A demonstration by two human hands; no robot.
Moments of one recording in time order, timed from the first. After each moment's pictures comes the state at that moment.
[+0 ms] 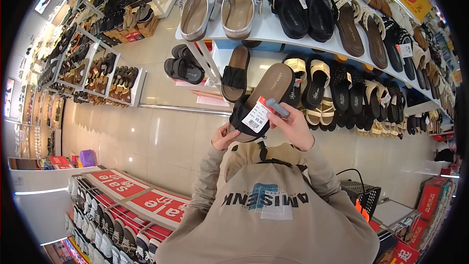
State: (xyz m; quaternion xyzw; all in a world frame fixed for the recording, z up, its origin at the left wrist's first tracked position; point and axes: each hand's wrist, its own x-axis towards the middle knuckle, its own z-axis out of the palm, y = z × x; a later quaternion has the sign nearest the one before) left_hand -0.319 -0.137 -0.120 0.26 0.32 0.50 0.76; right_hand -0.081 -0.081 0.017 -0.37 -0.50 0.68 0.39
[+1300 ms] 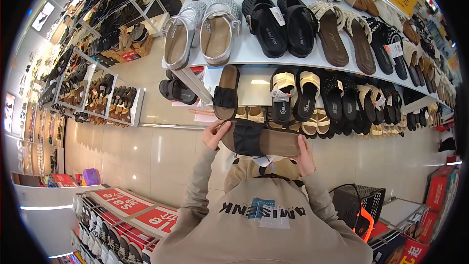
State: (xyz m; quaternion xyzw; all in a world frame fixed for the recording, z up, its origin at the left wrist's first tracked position) left_hand -0.312 -0.073 -0.068 0.36 0.51 0.47 0.63; right_hand -0.012 -0.121 -0.047 -0.49 -0.21 0.69 0.48
